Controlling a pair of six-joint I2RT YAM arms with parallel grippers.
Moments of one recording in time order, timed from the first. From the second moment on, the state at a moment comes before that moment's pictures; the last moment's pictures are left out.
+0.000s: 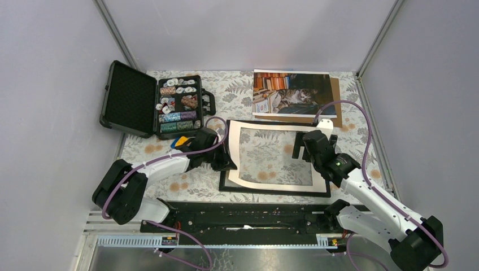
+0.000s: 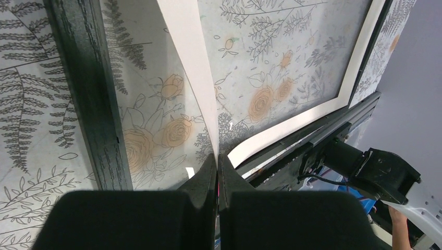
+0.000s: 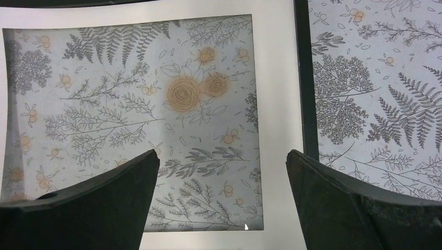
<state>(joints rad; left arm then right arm) -0.60 1.38 0.64 -0.14 0.39 -0.88 0.58 0.90 0.67 -0.56 0.50 0.51</state>
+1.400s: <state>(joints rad) -0.68 1.32 0.59 -0.10 0.28 -0.80 0.58 0.90 0.66 -0.54 0.36 0.56</state>
